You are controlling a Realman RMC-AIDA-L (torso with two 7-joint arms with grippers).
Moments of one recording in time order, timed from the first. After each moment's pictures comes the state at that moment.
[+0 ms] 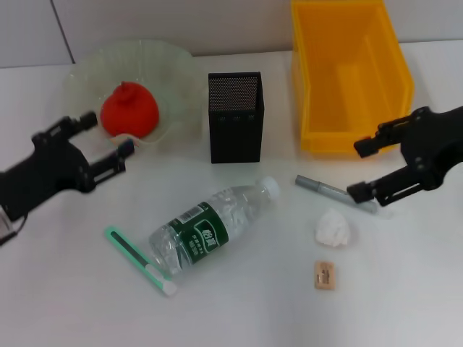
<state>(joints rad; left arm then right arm) -0.40 -2.06 1.00 0.44 1.32 1.27 -0.86 0.54 2.06 -0.79 -1.44 -2.25 -1.98 1.97</state>
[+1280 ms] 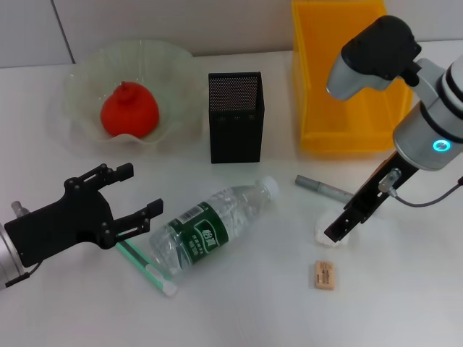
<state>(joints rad) -0.36 -2.05 1.06 0.44 1.45 1.38 -0.89 0.67 2.08 -1.35 -1.28 -2.65 -1.70 2.61</state>
